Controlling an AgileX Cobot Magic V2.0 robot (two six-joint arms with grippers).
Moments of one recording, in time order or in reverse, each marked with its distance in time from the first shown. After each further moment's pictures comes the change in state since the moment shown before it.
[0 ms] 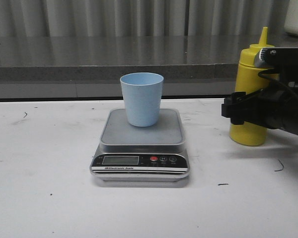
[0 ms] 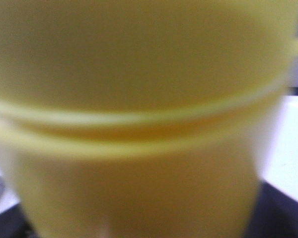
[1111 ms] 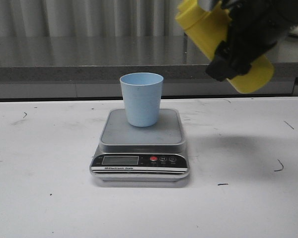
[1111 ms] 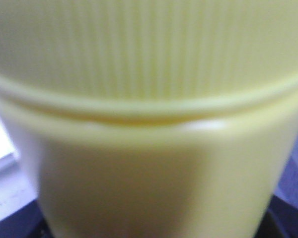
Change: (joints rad) left arm 0.000 0.000 0.000 0.000 0.000 0.000; right arm 0.128 -0.452 -0.405 -0.056 1.288 -0.825
